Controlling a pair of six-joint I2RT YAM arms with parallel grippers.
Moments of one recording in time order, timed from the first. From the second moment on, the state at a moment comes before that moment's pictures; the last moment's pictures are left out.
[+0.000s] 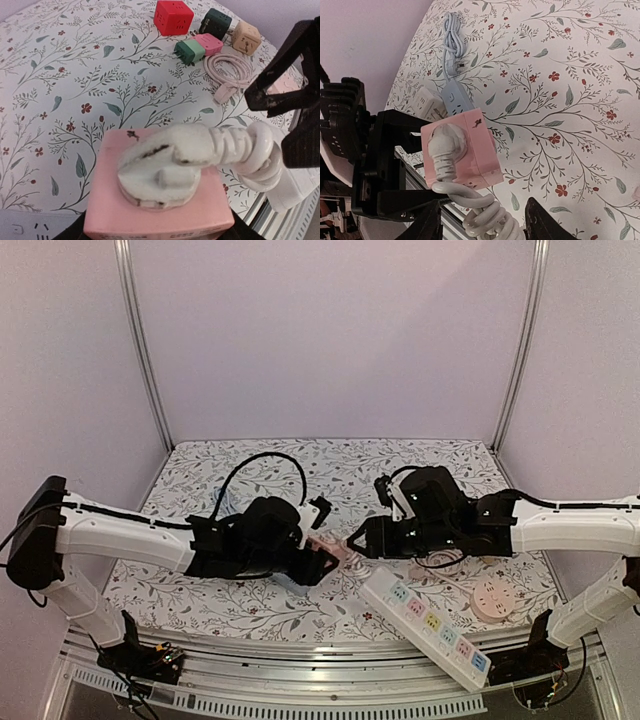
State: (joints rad) left arm -1.12 1.57 0.90 0.01 -0.16 -0.39; right arm 1.02 1.39 0.95 -0.22 -0.02 0.77
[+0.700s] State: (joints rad) left arm -1.22 1.46 0.87 -0.21 -0.24 -0.27; right arm 1.07 1.54 1.06 -0.16 -0.23 0.71
